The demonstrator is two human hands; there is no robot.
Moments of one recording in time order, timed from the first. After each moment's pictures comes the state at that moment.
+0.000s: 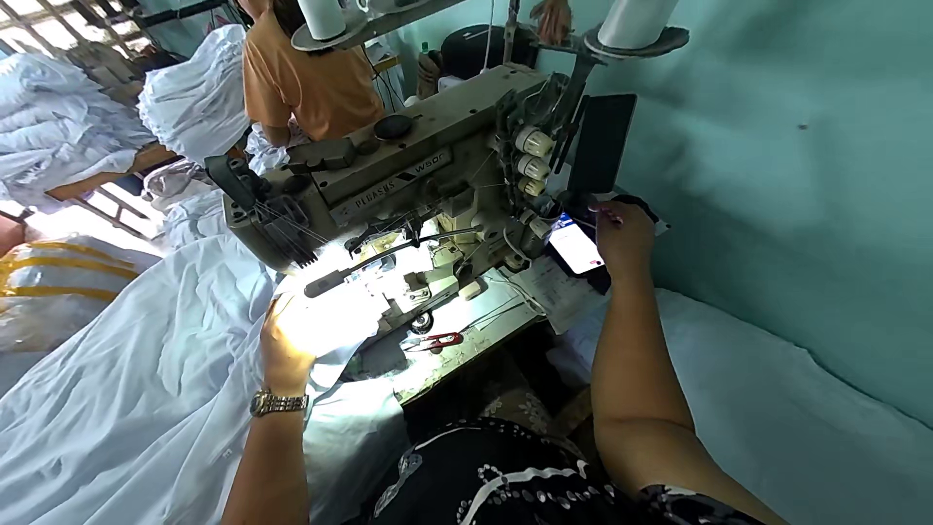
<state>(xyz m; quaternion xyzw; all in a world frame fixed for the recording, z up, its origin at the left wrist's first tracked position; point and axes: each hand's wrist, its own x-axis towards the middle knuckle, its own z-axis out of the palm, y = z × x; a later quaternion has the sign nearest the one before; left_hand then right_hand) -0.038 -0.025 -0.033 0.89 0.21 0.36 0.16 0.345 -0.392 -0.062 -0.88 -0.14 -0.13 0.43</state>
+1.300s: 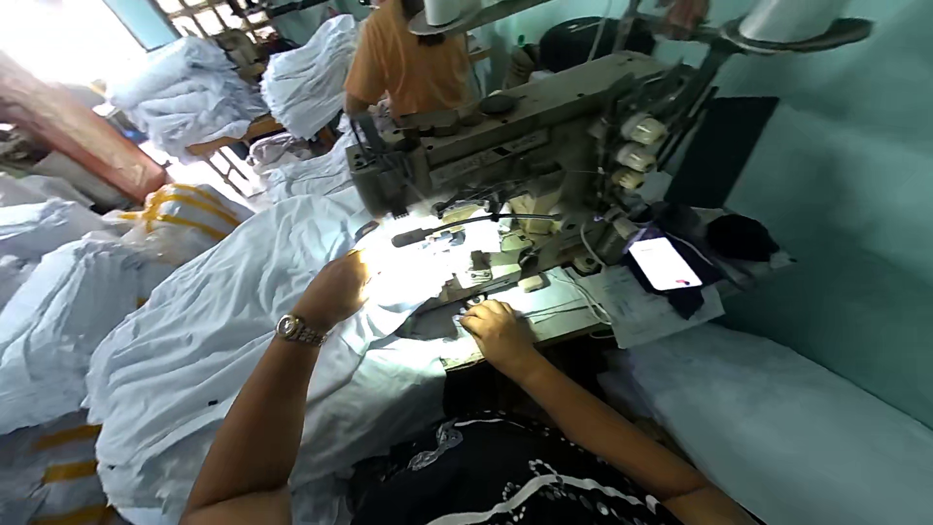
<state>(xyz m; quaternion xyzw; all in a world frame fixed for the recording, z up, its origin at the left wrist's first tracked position) -0.068 -0.010 0.036 0.99 0.08 0.09 0.00 0.111 -0.246 -0.138 -0.73 -0.60 -0.08 0.31</state>
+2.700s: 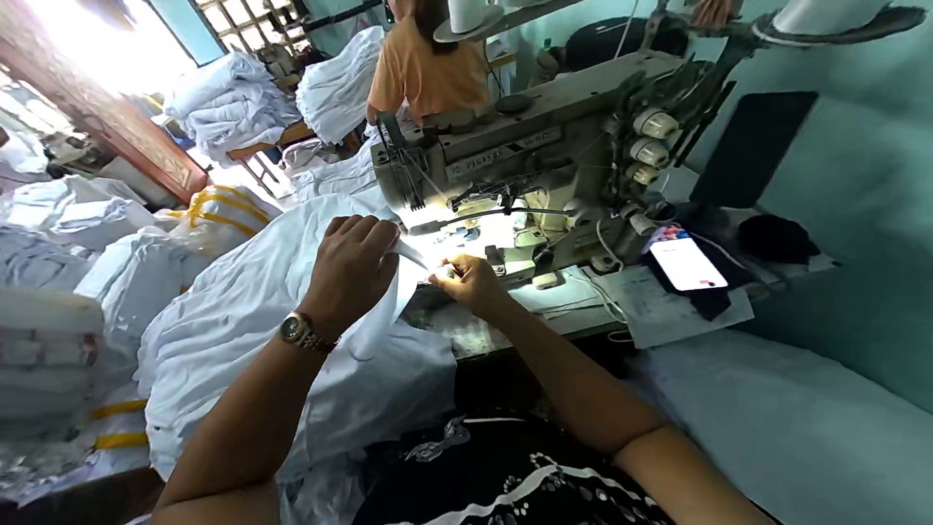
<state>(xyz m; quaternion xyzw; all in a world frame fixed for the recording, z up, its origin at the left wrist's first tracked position) -0.076 -0.087 0.111 0.94 0.04 0.32 -0.08 0.104 -0.189 -0.030 -0.63 -0.53 0.14 0.55</state>
